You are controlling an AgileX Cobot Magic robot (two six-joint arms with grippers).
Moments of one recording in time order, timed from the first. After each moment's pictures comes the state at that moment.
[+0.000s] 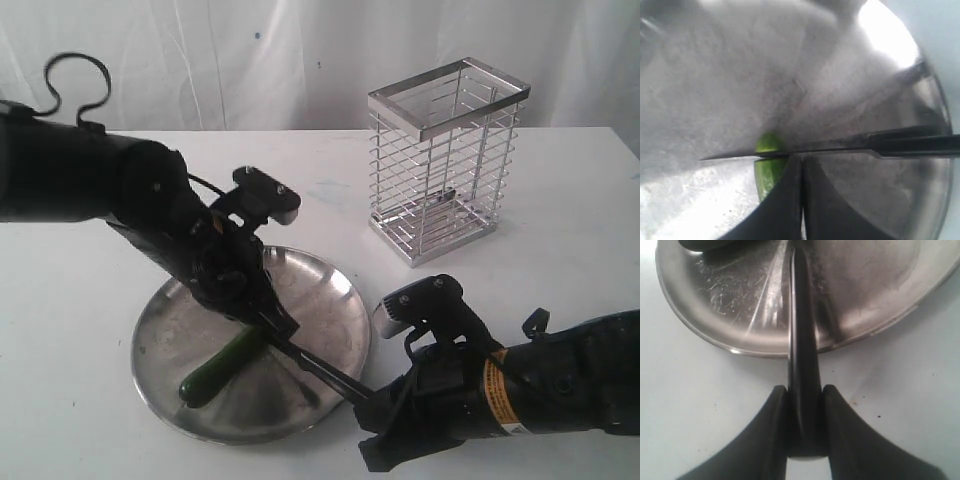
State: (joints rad) left arm -0.56 1.73 -1.09 -0.22 0.55 0.33; right arm 0.53 1.58 -0.46 -1.26 -0.43 1.22
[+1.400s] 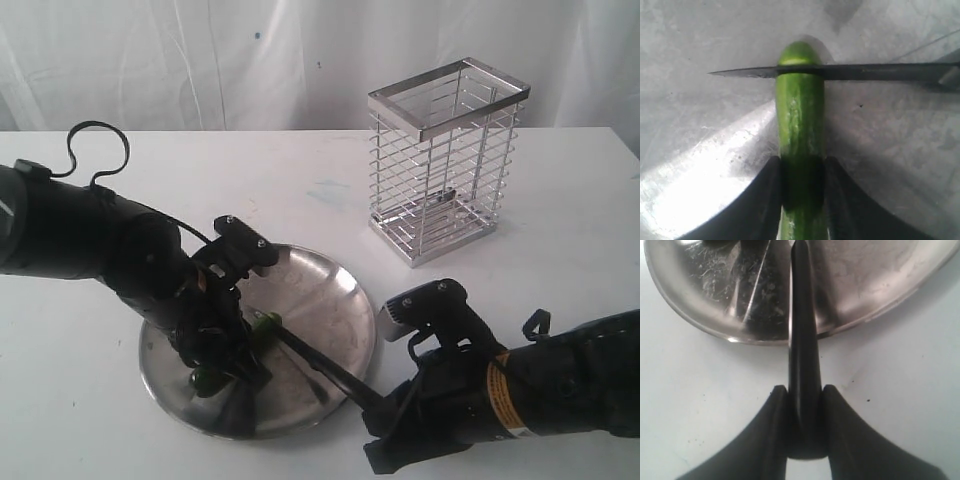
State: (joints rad) left arm -0.56 1.79 -0.95 -0.06 0.43 0.19; right arm 0.53 1.58 -0.46 -1.34 -0.40 1.31
